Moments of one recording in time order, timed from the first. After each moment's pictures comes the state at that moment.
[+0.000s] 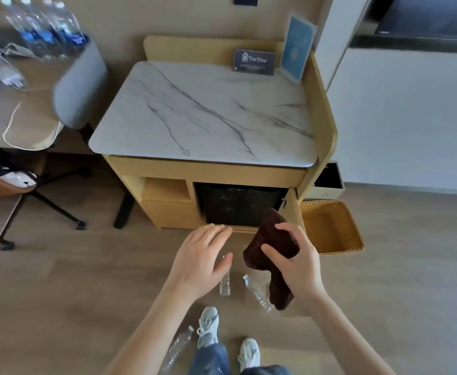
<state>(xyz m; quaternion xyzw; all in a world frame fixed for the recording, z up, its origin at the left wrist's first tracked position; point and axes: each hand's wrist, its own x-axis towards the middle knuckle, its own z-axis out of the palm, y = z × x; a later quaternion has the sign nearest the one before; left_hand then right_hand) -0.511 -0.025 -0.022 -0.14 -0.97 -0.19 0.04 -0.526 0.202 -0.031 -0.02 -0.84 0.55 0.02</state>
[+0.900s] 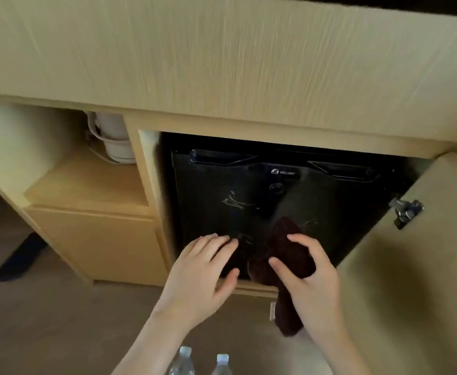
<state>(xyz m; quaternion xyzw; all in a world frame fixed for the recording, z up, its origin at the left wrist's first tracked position) -0.783 -0.069 -0.582 -0.15 -0.97 -0.14 0.15 -0.794 0.142 -0.585 0.01 -0.85 0.51 0.15</state>
